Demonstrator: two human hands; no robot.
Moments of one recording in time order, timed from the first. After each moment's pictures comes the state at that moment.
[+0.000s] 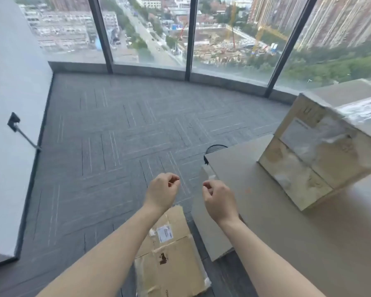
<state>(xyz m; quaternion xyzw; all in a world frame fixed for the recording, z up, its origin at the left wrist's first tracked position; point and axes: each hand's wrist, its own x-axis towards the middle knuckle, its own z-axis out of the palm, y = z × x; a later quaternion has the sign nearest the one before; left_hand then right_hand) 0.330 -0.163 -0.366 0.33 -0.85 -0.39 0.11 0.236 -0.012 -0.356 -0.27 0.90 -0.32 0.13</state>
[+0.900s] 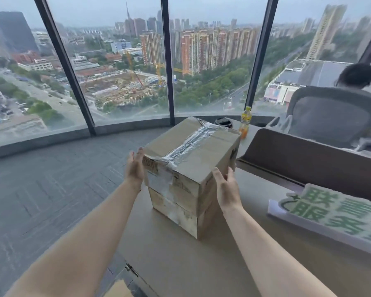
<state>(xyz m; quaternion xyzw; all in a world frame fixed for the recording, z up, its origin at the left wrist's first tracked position) -0.004 0.010 -0.192 0.23 -0.68 -0.69 0.13 0.018 0.261 -0.213 0.11 0.75 -0.66 0.01</state>
